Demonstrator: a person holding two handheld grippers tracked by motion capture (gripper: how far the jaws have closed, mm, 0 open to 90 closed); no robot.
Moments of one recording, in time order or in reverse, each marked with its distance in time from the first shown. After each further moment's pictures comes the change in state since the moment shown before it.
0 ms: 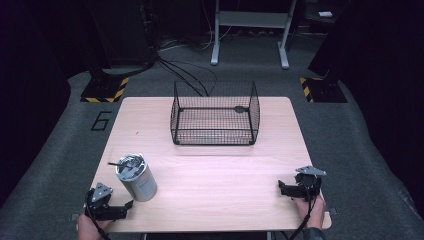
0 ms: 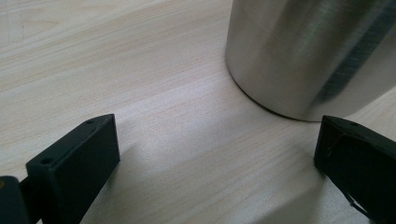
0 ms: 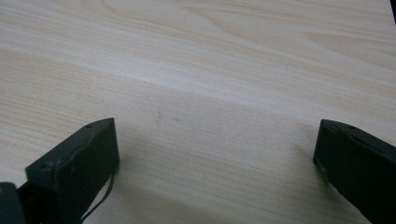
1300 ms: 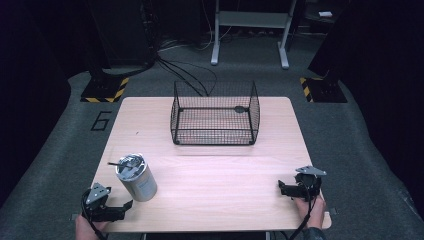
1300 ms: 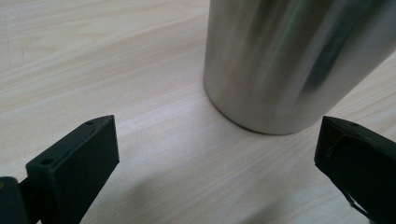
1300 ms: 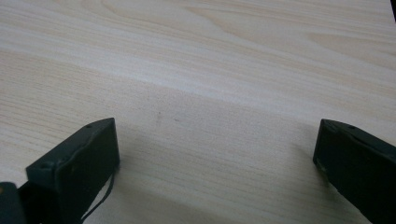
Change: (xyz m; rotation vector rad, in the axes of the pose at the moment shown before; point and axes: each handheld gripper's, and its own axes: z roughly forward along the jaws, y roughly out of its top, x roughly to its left) left arm -0.005 0.008 -0.018 -0.071 -0.057 -0.007; right arm 0.000 0.000 0.000 -0.001 0.001 0.000
